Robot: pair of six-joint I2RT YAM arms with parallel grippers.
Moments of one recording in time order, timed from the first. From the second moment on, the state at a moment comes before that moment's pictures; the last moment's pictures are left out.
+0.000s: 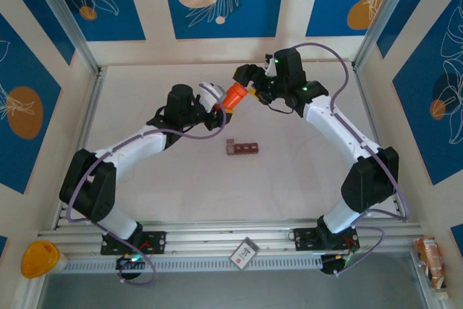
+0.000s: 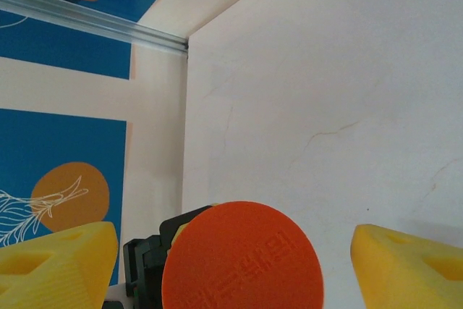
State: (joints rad) left arm -0.53 1.56 1.05 0.16 0.45 0.17; right arm 0.43 1.60 1.49 -0.44 -0.41 0.92
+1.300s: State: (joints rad) left arm -0.50 1.56 1.06 0.27 0.64 -0.04; right arm 0.30 1.51 1.34 -0.14 -0.60 0.81
